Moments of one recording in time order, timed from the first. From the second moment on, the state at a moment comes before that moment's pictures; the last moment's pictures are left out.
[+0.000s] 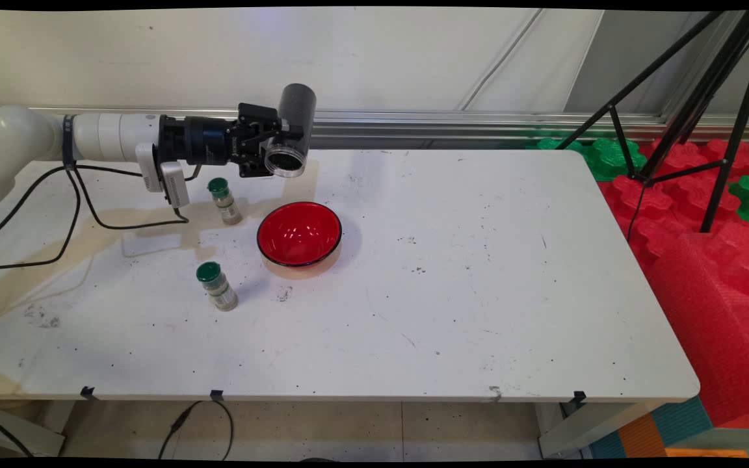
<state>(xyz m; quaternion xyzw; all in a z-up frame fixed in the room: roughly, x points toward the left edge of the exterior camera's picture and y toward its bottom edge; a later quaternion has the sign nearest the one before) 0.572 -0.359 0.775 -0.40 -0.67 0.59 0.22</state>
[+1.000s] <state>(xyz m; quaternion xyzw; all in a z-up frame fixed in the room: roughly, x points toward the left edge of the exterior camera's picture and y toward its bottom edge) 0.573 -0.352 0.775 -0.44 -0.64 0.60 0.18</state>
